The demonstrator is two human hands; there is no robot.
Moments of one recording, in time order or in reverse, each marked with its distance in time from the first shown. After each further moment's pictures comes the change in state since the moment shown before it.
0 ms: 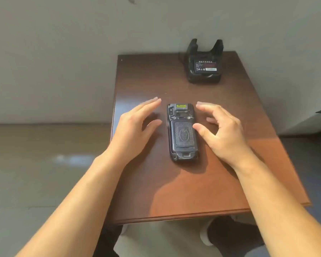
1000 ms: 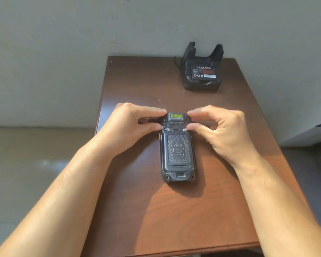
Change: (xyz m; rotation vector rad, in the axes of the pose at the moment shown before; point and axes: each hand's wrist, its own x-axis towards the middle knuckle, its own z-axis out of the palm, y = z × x) left_hand 0.046 -0.011 0.004 -0.090 -0.150 -0.060; right_hand 0.040 0.023 -0.003 -0.006 0.021 -0.060
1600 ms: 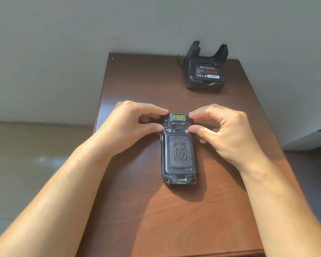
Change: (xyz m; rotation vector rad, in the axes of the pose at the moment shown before) left_hand 0.001 0.003 0.000 -0.077 -0.037 -0.069; right_hand 0.001 0.000 -0.004 0.150 -0.121 0.166
